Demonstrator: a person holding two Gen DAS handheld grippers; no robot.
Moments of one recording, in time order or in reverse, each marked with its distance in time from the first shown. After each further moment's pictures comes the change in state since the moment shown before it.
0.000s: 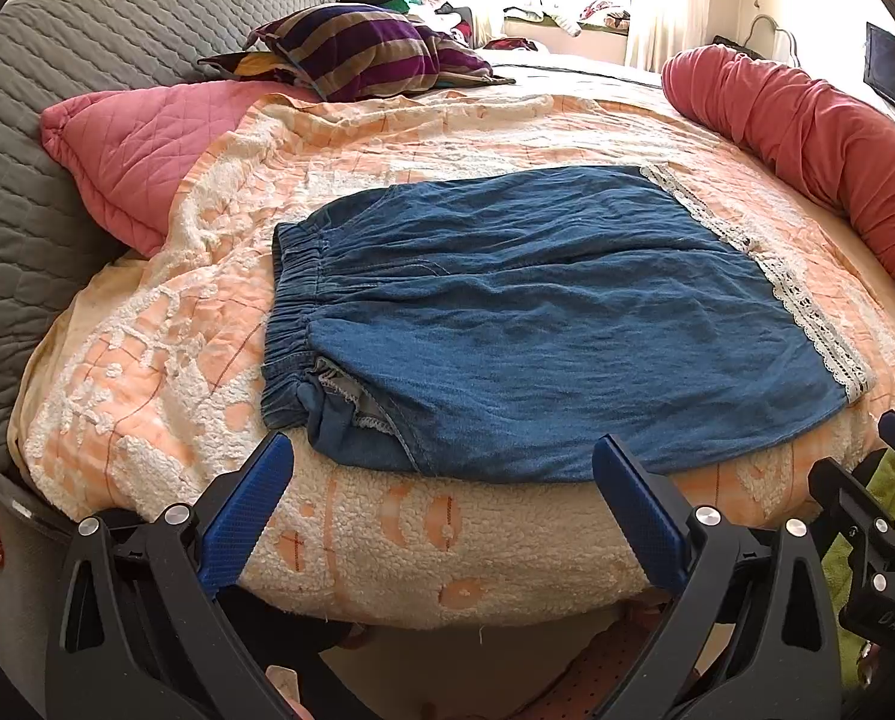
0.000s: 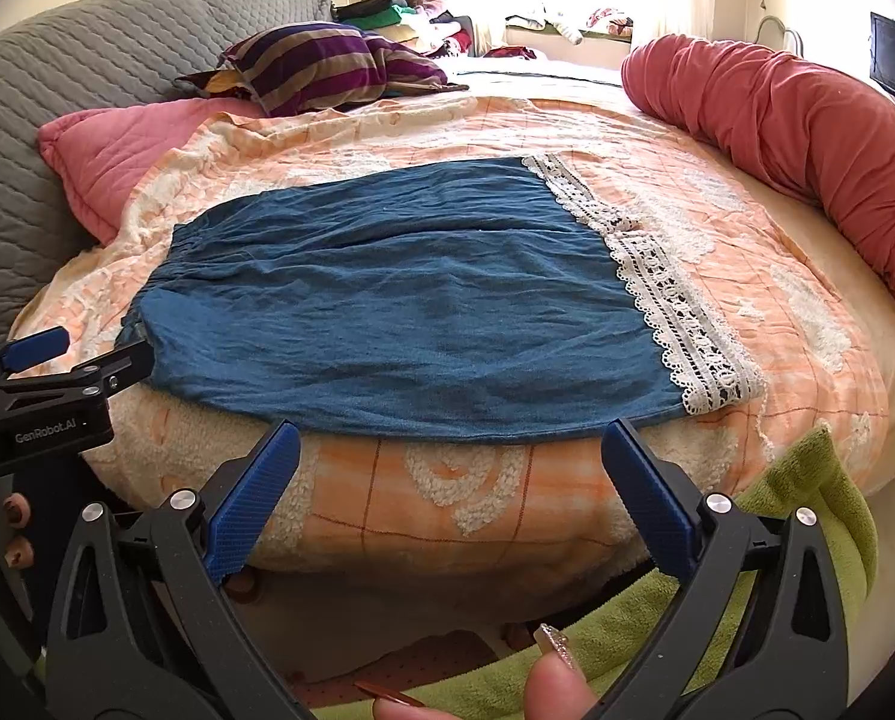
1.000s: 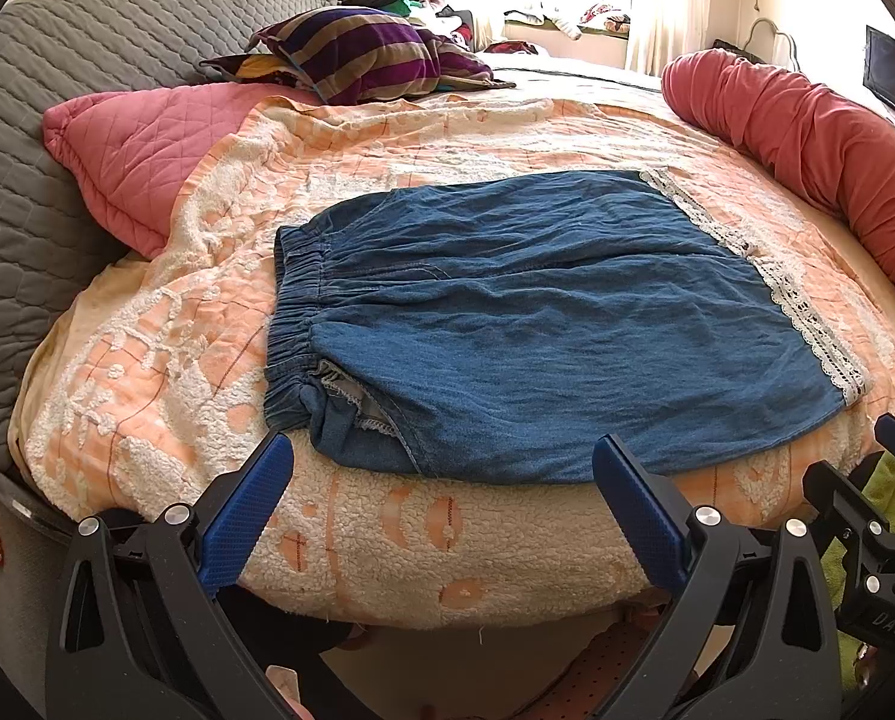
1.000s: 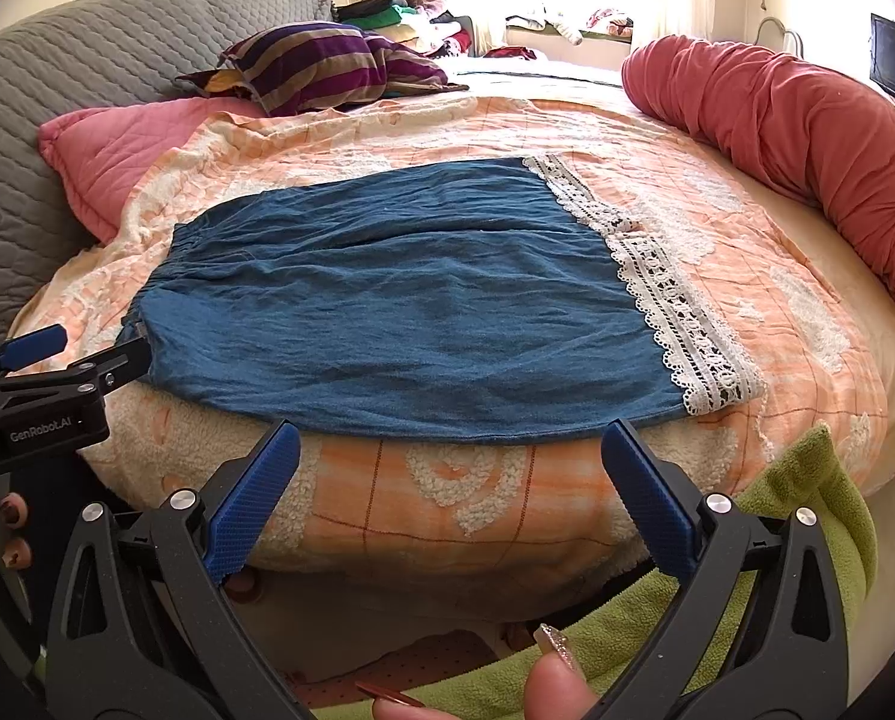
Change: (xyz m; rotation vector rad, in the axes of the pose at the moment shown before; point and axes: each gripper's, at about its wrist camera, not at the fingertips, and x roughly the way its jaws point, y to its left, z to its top) left arm -0.002 -0.001 0.001 0.001 -0.006 0.002; right arm 0.000 0.002 0.000 -0.004 0.002 -0.003
